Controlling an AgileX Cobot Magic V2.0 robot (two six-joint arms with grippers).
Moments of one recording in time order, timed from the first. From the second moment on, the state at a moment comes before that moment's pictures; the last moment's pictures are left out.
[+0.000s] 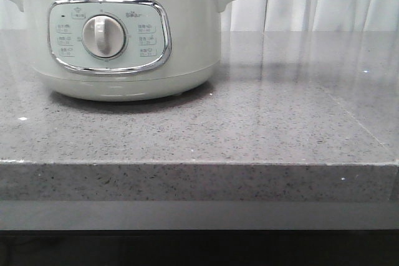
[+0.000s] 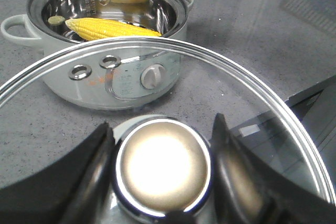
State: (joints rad) left arm -0.41 0.35 -0.83 -0.27 0.93 0.18; right arm 0.32 1.67 -1.65 0.38 0.61 -0.29
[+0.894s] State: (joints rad) left arm -0.41 0.35 -0.81 -0.27 0.93 0.18; right arm 0.18 0.56 -0.45 0.31 0.16 -0.30
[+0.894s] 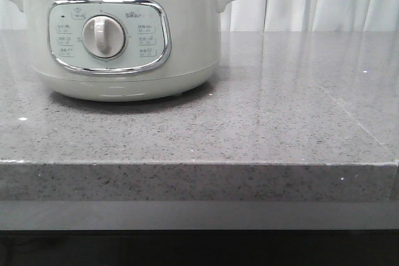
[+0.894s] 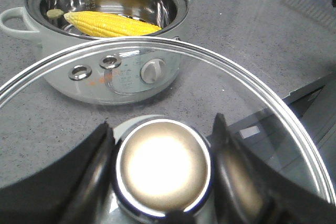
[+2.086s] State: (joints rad) left arm -0.41 1.62 -1.70 -0.25 0.82 0.28; right arm 0.18 0.38 -0.33 0.31 0.13 -0.30
